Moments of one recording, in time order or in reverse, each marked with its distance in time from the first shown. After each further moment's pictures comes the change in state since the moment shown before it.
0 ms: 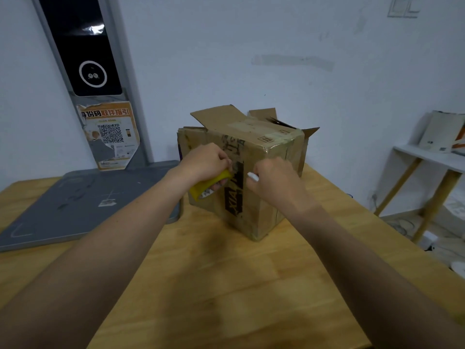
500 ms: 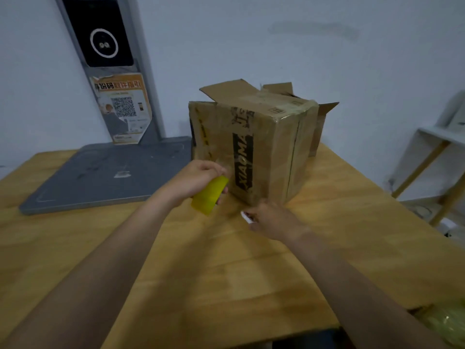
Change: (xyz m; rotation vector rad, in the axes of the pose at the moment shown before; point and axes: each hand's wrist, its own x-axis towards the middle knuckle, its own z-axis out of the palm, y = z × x) left_hand -0.096 -0.038 0.031 -0.691 -0.141 -0.259; right_hand -0.072 0.016 0.112 0.071 -0.529 -0.070
